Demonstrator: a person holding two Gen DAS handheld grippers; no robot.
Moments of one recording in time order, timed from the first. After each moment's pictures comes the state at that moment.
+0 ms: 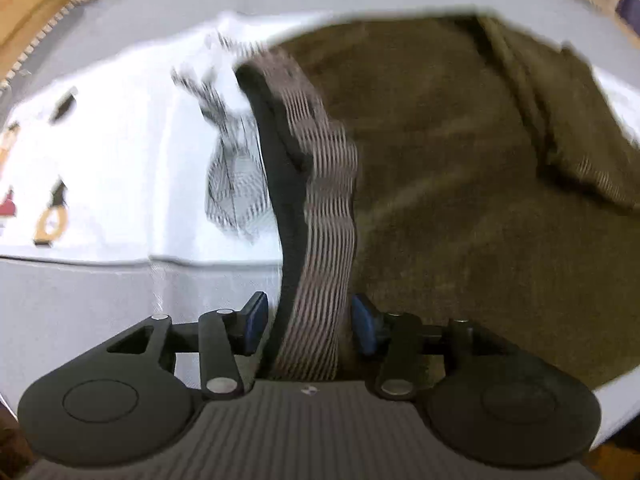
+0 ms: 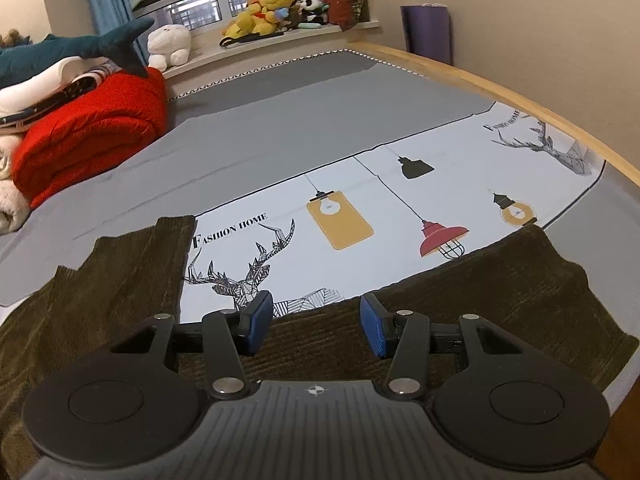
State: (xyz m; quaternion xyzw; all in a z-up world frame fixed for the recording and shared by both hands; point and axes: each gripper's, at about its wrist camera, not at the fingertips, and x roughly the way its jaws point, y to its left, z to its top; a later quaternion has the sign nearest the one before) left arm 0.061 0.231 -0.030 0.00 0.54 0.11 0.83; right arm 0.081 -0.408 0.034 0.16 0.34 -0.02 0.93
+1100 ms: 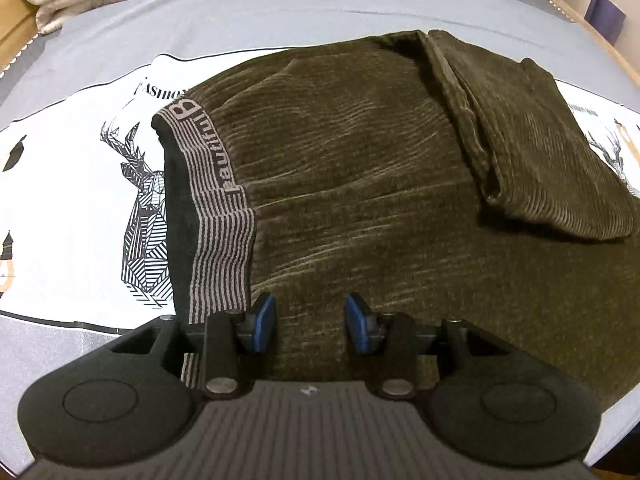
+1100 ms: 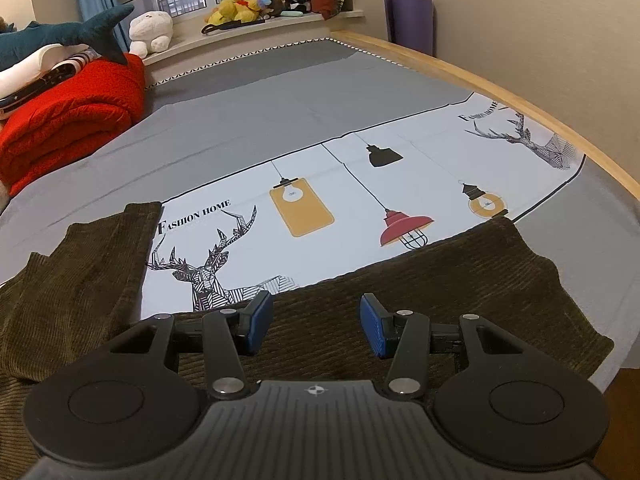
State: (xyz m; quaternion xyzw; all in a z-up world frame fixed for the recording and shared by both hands) left arm 0.110 0.178 -0.037 0.01 0.53 0.06 0.85; right arm 0.078 -0.434 0.022 0.14 0.37 -0.04 0.92
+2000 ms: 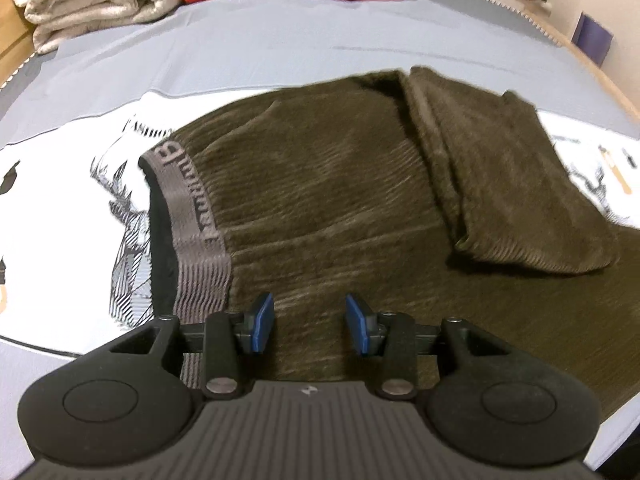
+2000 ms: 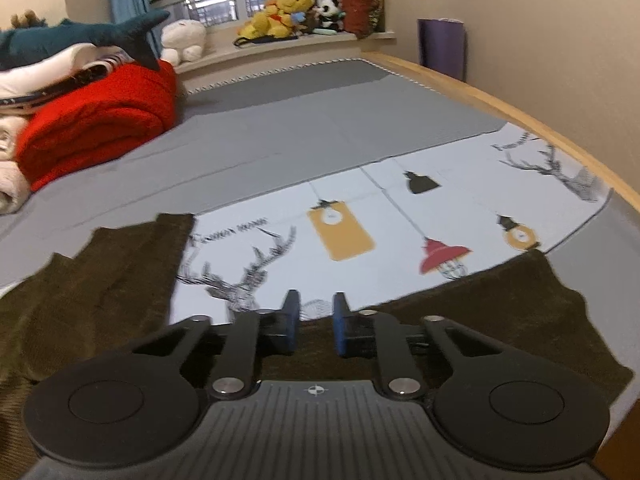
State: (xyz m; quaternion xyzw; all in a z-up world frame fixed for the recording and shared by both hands) left arm 0.111 0.168 -0.019 -0.01 0.49 0.05 0.87; right arm 0.090 -0.405 0.033 0.13 0.33 0.00 0.93
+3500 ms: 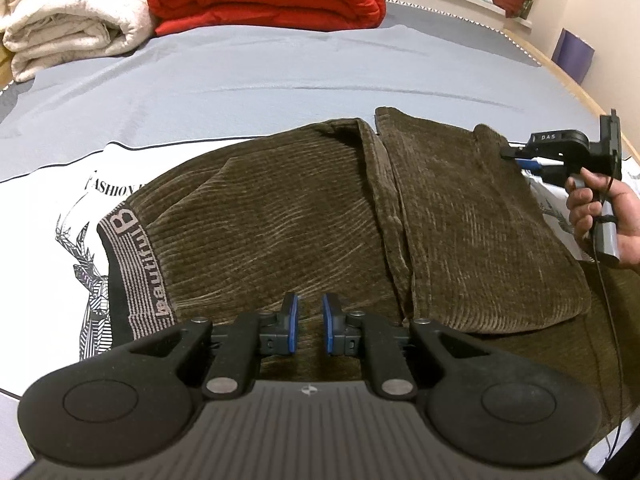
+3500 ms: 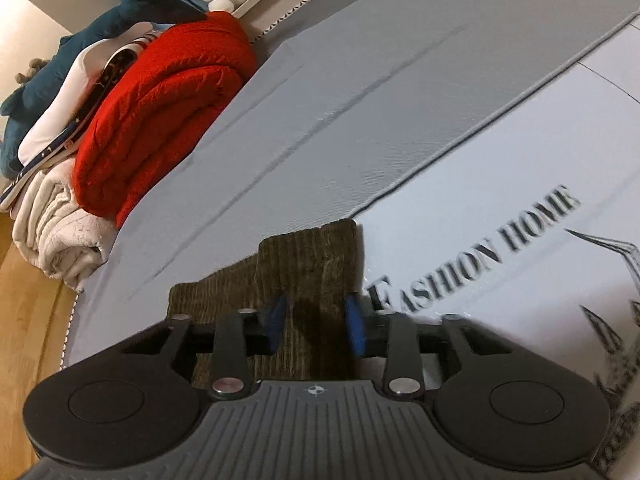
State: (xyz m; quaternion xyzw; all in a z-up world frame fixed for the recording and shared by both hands) left arm 0.154 0.142 0.002 -0.01 0.46 0.03 0.89; right arm 0.366 -0.277 -0.085 0.33 0.40 0.19 0.83
